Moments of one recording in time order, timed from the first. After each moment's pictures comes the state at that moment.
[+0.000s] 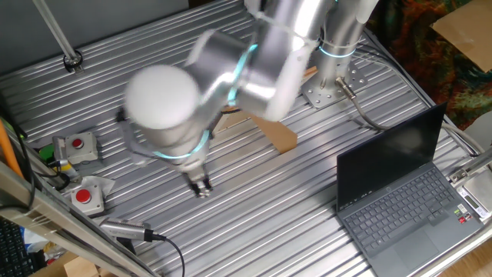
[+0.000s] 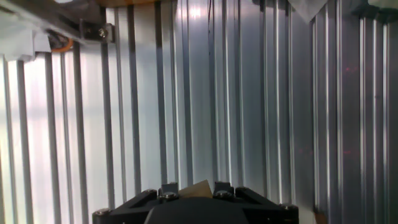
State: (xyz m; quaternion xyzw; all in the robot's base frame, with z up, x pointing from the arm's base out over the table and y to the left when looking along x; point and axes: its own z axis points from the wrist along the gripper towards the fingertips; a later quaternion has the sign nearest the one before) arm 0.566 0.241 0.178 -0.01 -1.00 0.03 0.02
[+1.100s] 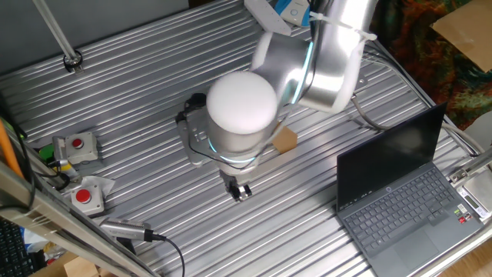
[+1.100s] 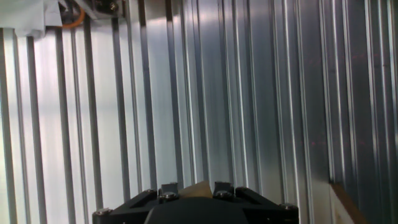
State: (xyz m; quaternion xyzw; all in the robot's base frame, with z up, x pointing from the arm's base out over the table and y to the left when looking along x) arm 0.506 0.281 0.168 -0.04 -1.00 0.04 -0.01
